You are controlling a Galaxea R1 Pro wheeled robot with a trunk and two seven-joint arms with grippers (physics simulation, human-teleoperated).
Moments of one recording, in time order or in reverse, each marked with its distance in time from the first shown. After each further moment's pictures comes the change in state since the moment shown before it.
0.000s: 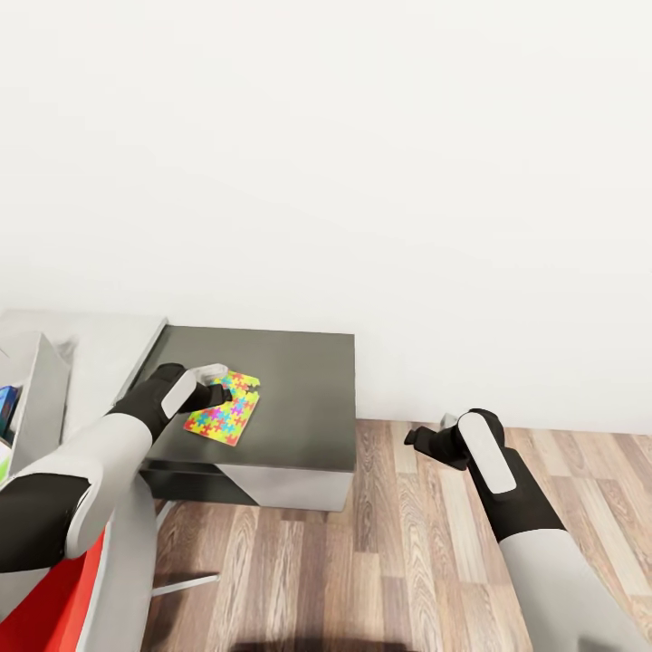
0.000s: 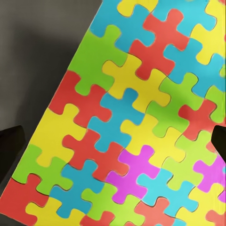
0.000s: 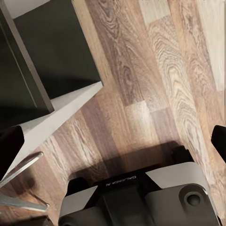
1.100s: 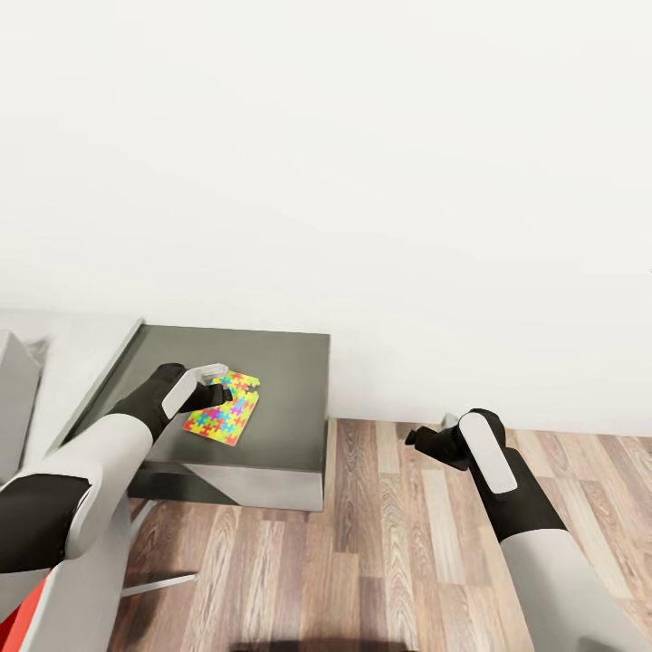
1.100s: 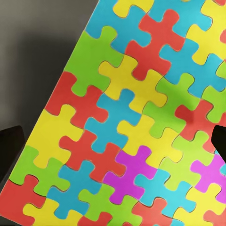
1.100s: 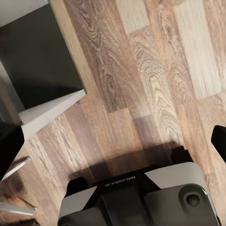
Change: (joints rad) left arm 0.002 -0.002 0.002 -0.004 -0.004 -0.001 -0.001; right arm 0.000 -0.003 -0.001 0.000 0.000 0.000 0.000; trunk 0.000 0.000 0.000
